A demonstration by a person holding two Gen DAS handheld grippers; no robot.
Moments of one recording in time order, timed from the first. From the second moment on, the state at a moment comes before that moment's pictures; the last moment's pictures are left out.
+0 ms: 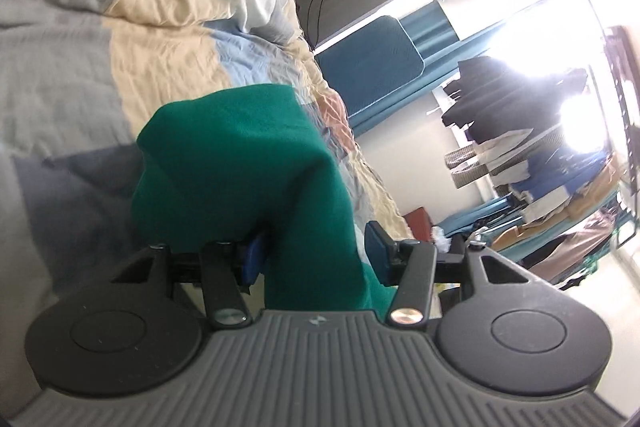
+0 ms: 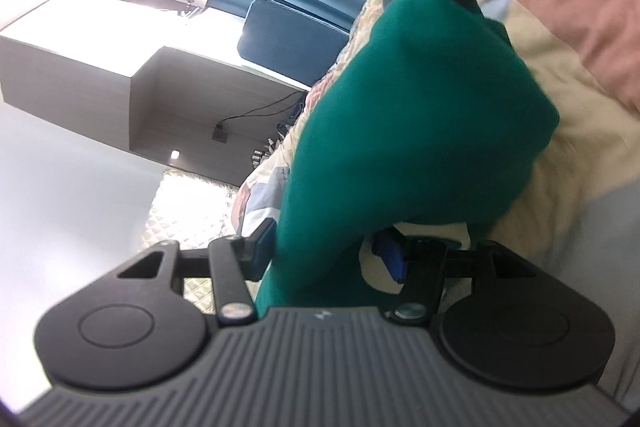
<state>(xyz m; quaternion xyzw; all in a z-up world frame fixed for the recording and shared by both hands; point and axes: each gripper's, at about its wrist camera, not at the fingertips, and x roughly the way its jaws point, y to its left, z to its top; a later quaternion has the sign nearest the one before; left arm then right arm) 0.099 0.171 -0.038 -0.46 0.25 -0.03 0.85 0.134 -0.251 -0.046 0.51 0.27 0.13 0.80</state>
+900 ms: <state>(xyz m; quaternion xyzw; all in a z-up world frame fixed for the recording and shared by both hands) 0.249 0.177 -0.088 -0.41 0.21 0.00 0.88 0.261 -0.237 -0.054 0.33 0.23 0.16 0.90</state>
